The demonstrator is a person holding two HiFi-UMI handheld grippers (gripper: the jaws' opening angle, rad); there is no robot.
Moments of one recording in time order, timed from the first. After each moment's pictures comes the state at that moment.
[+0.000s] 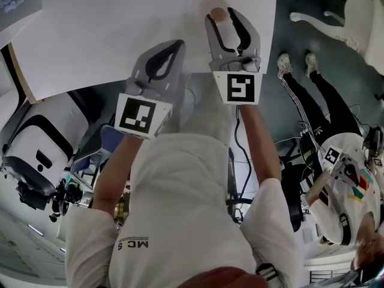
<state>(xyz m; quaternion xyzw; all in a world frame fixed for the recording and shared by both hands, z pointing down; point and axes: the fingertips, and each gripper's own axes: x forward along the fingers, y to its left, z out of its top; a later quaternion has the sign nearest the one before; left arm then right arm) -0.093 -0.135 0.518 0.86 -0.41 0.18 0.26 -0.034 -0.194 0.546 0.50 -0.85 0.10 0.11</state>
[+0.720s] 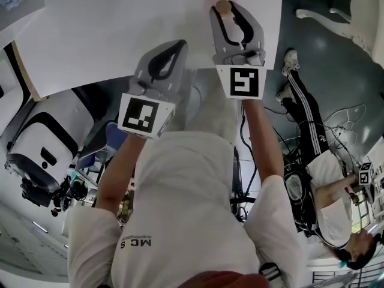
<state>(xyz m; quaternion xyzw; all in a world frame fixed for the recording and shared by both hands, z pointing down) -0.104 -0.121 0.527 0.86 -0.41 0.19 0.26 -0.045 -0.195 0.553 0.50 -0.86 0.09 0.11</state>
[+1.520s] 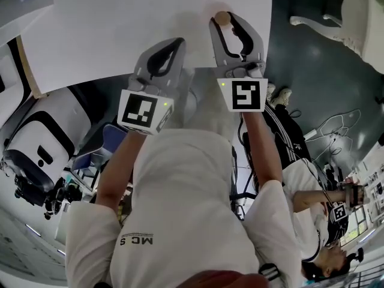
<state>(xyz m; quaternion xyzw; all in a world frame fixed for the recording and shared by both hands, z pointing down) -0.093 -0.126 0.492 0.86 -0.43 0.17 0.24 -0.031 -0.176 0.494 0.48 -0.87 0.09 0.09</state>
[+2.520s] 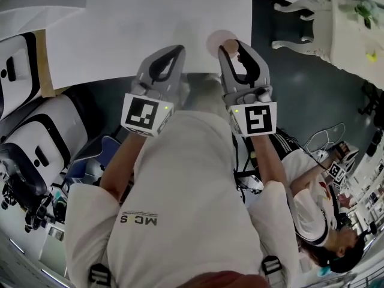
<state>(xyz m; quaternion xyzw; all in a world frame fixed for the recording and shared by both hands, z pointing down) -0.109 -0.114 0.323 0.87 -0.45 0.11 0.17 -0.025 -0.125 0.311 0.44 -0.89 0.08 0.10</state>
